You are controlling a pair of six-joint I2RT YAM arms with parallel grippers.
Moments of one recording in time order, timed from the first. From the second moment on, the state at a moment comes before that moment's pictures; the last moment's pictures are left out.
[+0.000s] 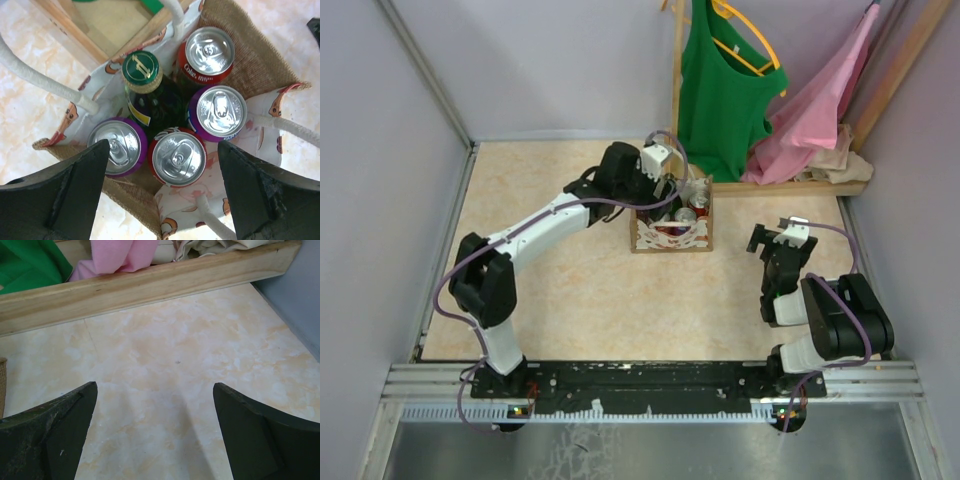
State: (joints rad) left arm -0.68 1.80 1.50 -0.23 0.14 0.06; right arm 0.09 1.46 0.15 1.20 0.39 0.05
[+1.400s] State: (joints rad) left arm -0.76 1.86 1.57 -0.46 0.07 0.05; right arm 0.09 1.46 0.15 1.20 0.39 0.05
